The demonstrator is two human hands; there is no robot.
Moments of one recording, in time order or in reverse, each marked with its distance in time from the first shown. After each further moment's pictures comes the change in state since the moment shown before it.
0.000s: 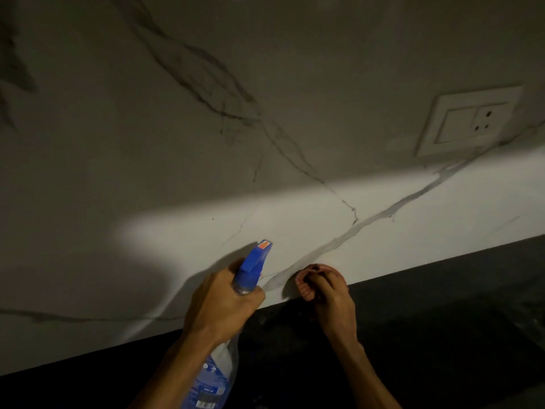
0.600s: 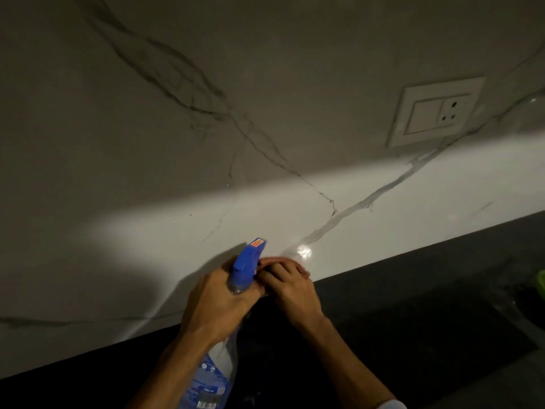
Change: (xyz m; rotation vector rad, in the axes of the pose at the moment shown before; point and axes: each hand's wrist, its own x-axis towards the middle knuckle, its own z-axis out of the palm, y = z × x) left_hand -0.009 0.018 0.018 -0.061 0.019 0.001; right_hand 0.019 -0.046 -0.004 -0.173 -0.049 -0.427
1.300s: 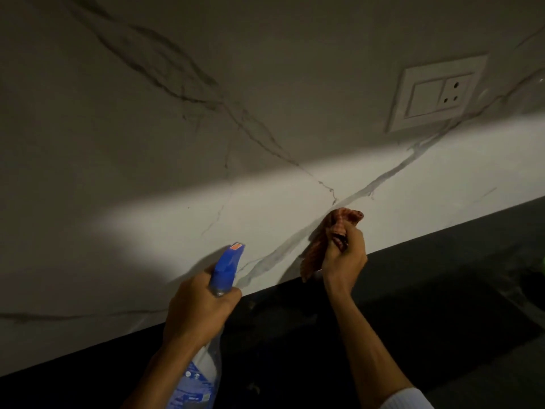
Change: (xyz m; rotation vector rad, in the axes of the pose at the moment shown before) left_hand -0.011 -0.027 -0.015 0.160 0.086 -0.100; right_hand 0.009 0.043 -0.030 0.535 0.713 0.902
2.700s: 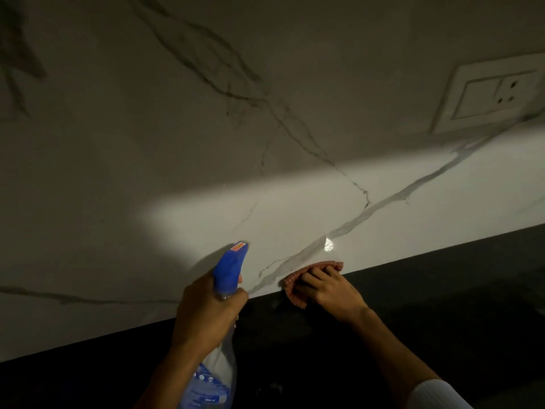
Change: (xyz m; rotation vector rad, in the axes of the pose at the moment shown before) left_hand -0.009 -0.009 -0.028 -0.125 -0.008 -0.044; right_hand -0.027 0.034 0.005 -1.035 -1.168 -1.144
